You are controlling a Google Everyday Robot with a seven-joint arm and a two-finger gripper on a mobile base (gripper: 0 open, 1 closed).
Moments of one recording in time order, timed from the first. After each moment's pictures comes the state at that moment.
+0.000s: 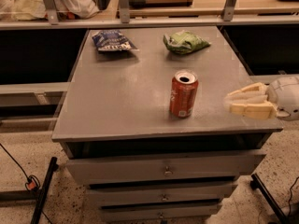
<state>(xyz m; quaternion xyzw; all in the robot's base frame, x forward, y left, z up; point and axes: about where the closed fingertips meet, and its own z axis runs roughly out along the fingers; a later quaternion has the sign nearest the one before) 0.460 -0.195 0.893 -0.53 0.57 0.42 0.47</state>
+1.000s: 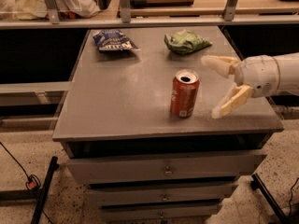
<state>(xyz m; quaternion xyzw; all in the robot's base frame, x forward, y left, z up) 0.515 -0.144 0.903 -0.54 0.57 0.40 0.47</state>
